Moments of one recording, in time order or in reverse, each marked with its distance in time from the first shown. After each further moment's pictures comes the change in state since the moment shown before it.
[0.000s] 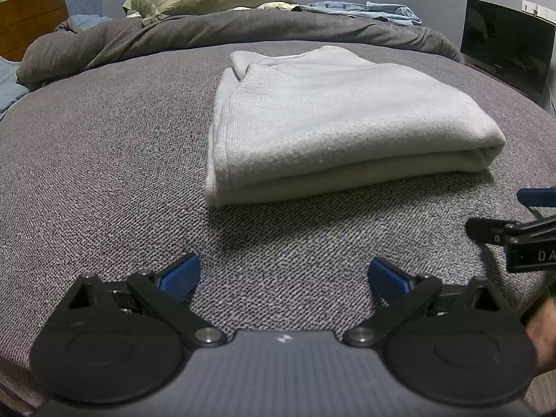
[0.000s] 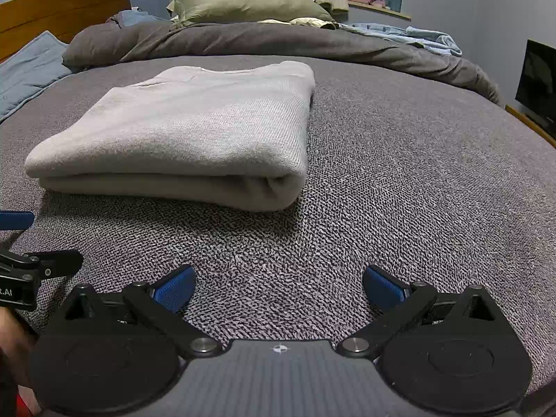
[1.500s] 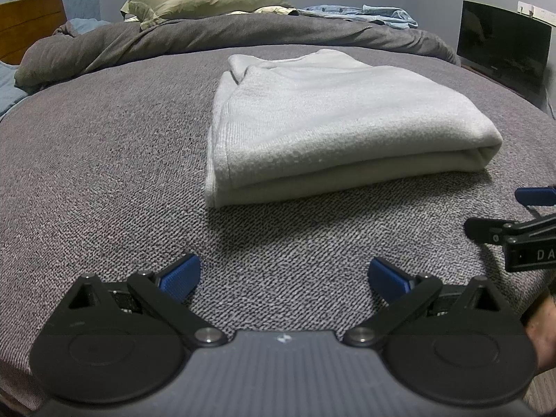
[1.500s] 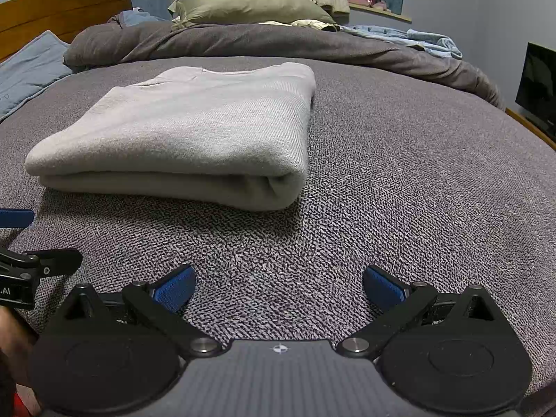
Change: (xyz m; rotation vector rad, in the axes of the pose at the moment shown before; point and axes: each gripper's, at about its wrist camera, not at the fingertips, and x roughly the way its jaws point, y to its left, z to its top) left arm -0.004 -0.004 -0.002 0.007 -0.016 -0.005; right arm 0.000 0.004 -0.001 0.002 -0.002 -0.004
